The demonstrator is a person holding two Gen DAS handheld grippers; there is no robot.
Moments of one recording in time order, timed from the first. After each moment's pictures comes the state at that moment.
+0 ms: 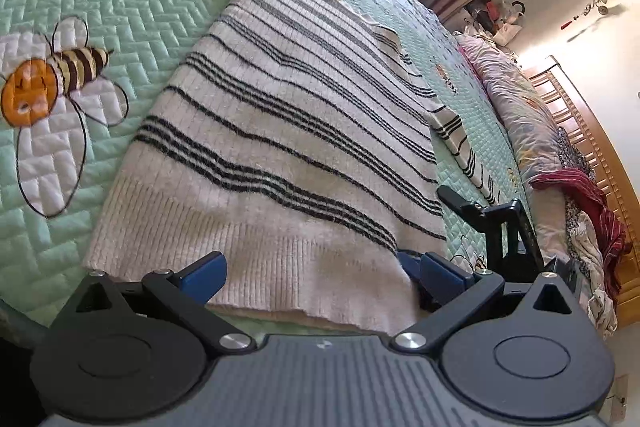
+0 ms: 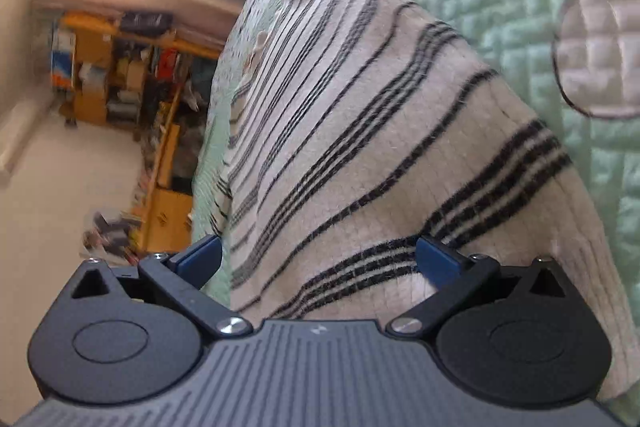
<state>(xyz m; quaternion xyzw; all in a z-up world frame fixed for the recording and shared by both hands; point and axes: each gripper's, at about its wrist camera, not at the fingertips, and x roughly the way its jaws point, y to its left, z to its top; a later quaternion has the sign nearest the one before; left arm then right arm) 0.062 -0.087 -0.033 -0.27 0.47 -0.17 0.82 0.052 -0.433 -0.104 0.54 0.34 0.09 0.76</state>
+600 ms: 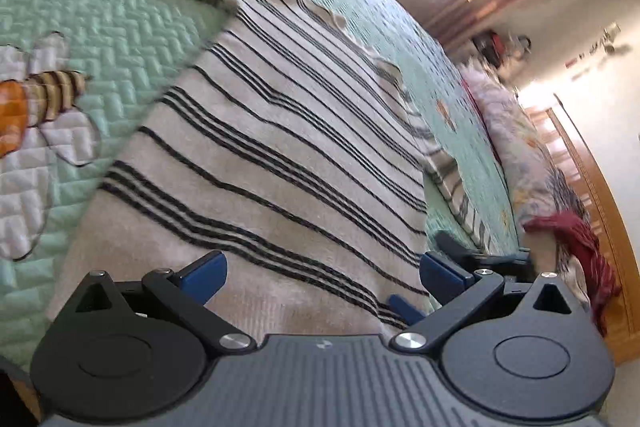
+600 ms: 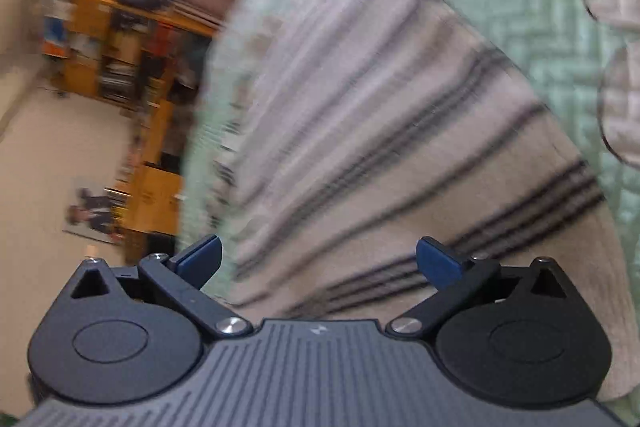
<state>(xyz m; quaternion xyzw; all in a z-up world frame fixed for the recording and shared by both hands) 0.090 -0.096 -0.022 -0.31 0.44 -0.14 0.83 0.054 -0.413 -0.060 0.48 0.36 0.10 0.79</state>
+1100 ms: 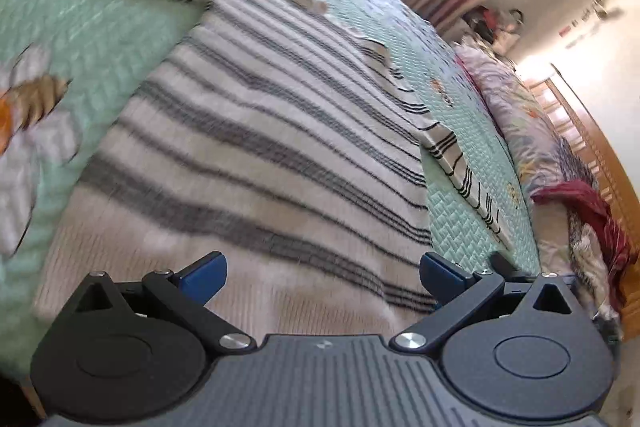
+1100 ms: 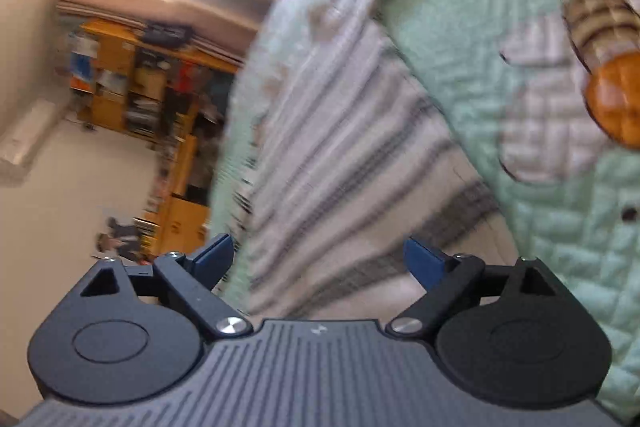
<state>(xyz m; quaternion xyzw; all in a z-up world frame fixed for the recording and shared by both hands) 0.107 -0.128 -0.030 -0.25 0.45 -0.18 0.84 -0.006 -0.460 -0.062 0.52 0.31 0.10 0.79</state>
